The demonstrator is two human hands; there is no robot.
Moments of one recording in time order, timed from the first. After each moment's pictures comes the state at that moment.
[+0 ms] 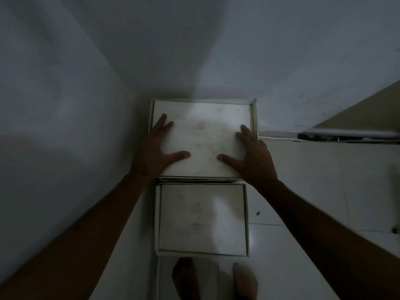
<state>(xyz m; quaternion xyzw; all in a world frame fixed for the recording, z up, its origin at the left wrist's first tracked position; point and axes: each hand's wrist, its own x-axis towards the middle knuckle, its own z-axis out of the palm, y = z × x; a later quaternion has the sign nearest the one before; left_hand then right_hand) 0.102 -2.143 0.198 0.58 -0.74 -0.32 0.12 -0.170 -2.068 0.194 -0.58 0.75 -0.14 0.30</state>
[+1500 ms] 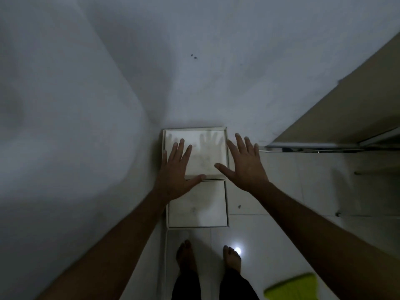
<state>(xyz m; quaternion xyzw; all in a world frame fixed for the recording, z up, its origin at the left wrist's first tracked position) 0.071 -2.040 0.397 0.51 -0.83 -0.21 0.02 -0.169 -1.998 0.423 -0.67 0.72 -0.01 0.17</state>
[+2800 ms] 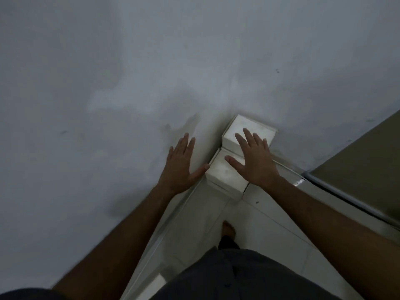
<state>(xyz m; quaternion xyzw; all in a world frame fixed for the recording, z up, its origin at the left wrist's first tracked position) 0.108 -1.639 0.652 0.72 -0.66 -0.13 0.17 -0.125 -1.750 0.649 -0.87 0.46 -0.08 0.15</state>
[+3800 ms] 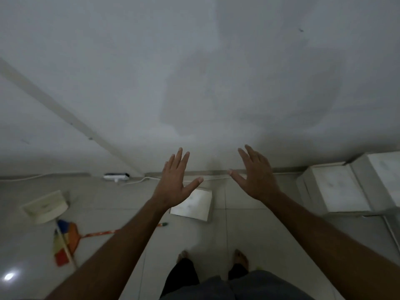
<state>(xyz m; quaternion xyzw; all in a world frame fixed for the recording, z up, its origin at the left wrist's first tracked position) 0.000 -1.154 0.663 0.95 -0.21 -0.08 0.21 -0.047 -1.430 0.637 -0.97 0.02 0.02 0.22</state>
